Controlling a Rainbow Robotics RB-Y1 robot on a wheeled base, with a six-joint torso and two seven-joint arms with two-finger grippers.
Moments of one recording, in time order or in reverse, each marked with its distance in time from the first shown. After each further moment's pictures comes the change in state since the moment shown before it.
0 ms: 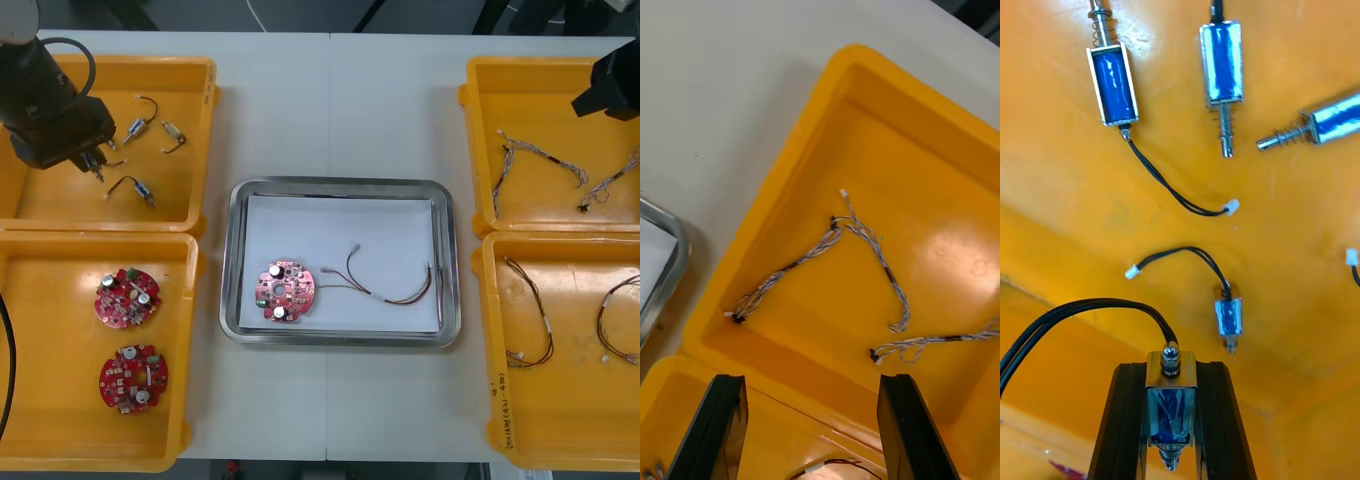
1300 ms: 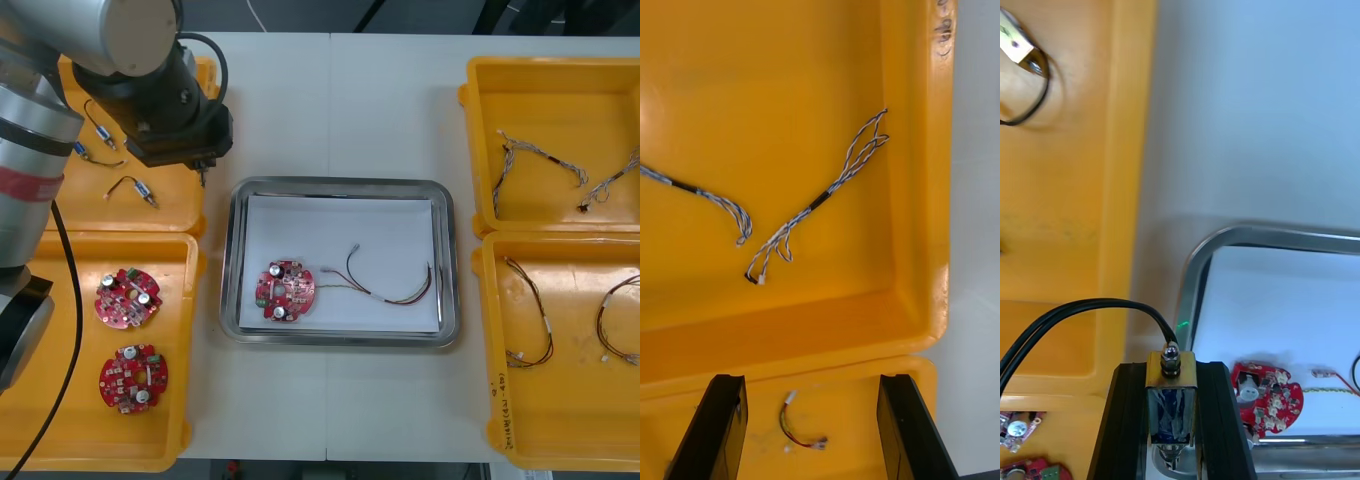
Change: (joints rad) right arm -0.191 -0.012 -0.196 0.714 0.407 -0.033 -0.083; left arm 0.046 -0.211 -0.144 -0.507 -0.011 0.155 0.007
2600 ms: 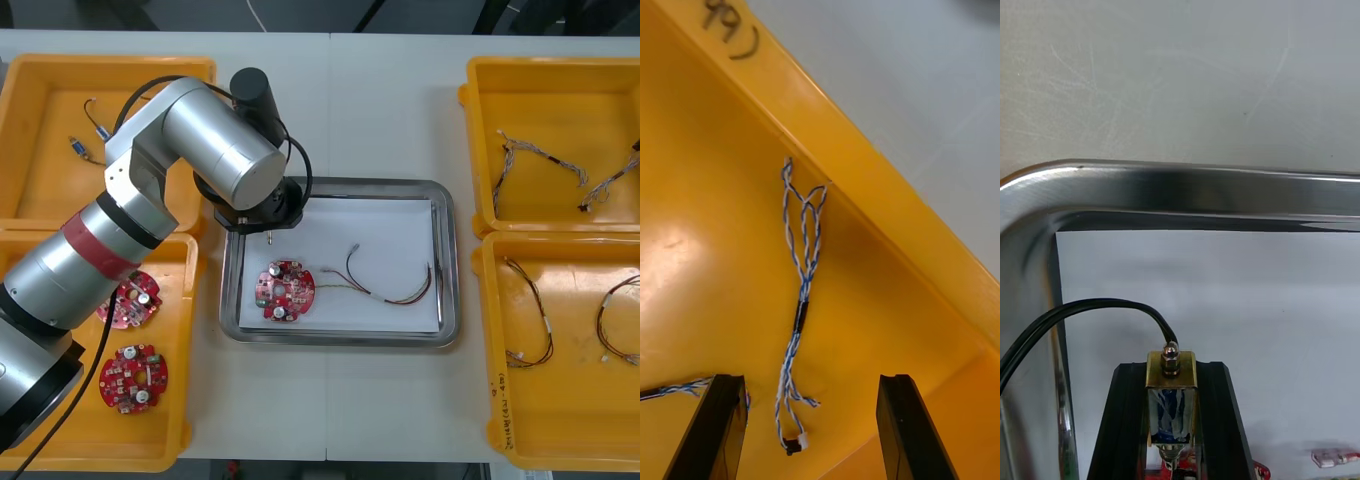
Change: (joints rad) right arm -0.114 0.000 0.013 0.592 0.024 -0.541 -0.464; left arm 0.092 -0.066 -0.347 0.088 -0.095 -0.347 0.148
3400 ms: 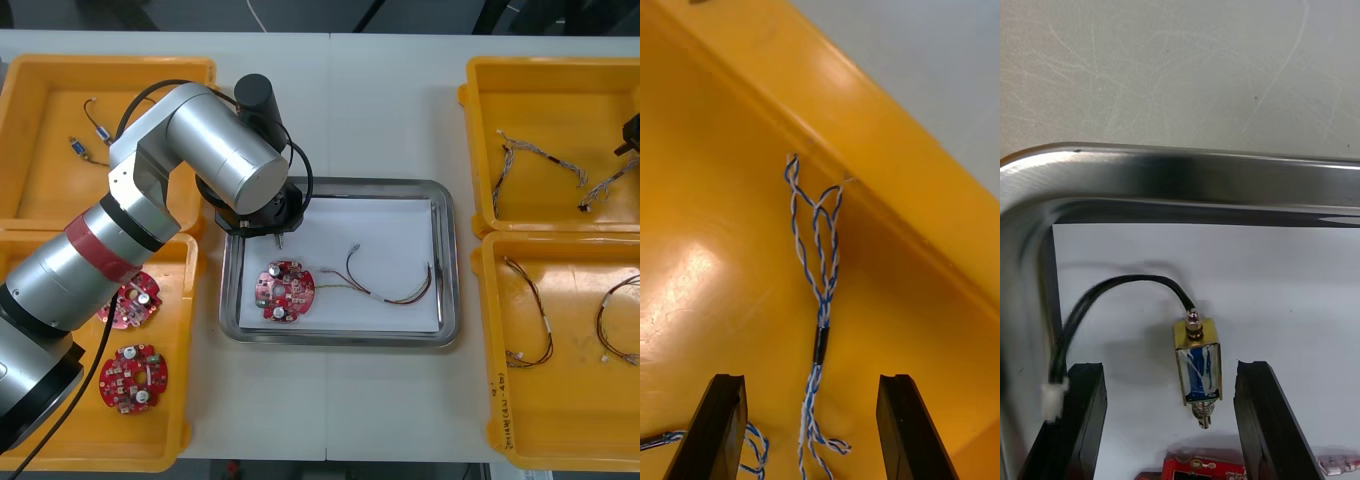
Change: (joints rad) right arm 0.001 0.033 0.001 0.078 -0.013 -0.139 -0.070; left arm 0.000 0.000 -0.015 0.009 -0.003 -0.003 0.012
